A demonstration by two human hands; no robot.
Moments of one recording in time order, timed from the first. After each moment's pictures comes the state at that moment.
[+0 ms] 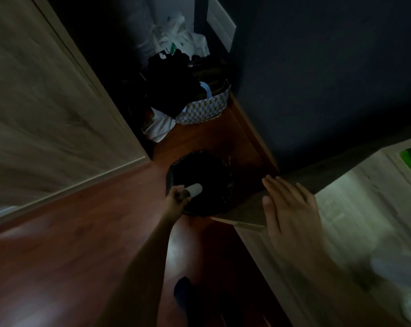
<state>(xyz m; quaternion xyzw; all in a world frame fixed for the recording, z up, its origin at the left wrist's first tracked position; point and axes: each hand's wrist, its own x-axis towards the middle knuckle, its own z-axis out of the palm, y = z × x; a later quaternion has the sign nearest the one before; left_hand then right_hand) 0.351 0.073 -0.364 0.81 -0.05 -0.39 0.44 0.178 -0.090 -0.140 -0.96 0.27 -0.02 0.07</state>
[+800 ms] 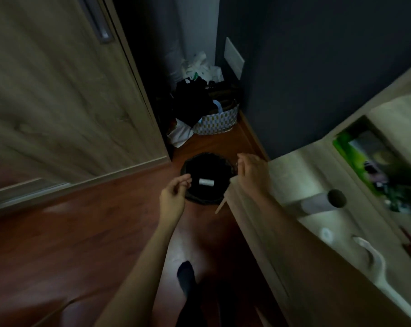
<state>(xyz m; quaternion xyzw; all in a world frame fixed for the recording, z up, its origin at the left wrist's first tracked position) 0.226 0.129 -0.134 0.77 -0.01 -0.20 0.61 0.169 -0.083 -0.125 -0.92 0.30 -0.06 0.24</state>
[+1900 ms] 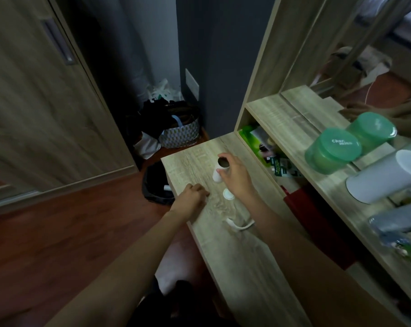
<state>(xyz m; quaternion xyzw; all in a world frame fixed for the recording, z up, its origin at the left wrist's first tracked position) 0.027 -0.002 -0.094 0.85 -0.49 -0.14 0.13 -0.040 -0.161 -0.034 -0.89 0.26 -0.13 0.36</state>
